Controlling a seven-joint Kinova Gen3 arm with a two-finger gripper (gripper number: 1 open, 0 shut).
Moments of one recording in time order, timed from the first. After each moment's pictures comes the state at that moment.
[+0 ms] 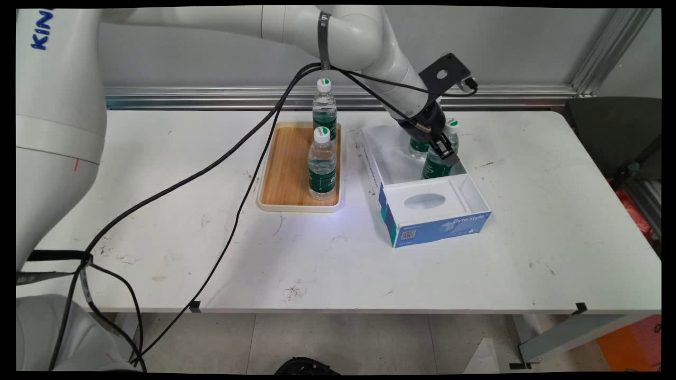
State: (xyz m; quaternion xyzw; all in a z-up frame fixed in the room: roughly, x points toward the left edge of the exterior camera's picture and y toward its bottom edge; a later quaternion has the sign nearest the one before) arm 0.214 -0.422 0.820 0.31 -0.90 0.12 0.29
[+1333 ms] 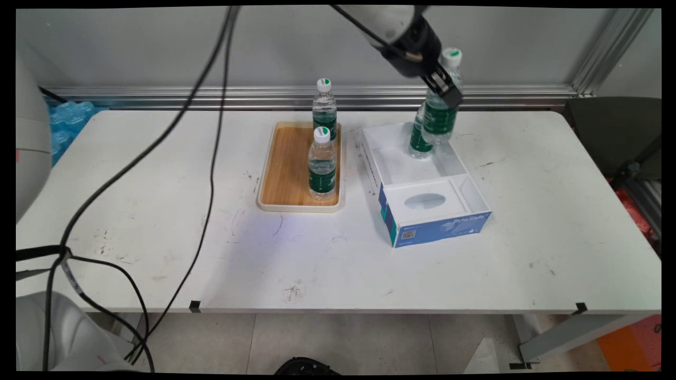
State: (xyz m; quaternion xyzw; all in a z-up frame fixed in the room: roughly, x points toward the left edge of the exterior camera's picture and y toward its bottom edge) arm 0.264 -0.377 0.965 0.31 -0.88 0.15 0.33
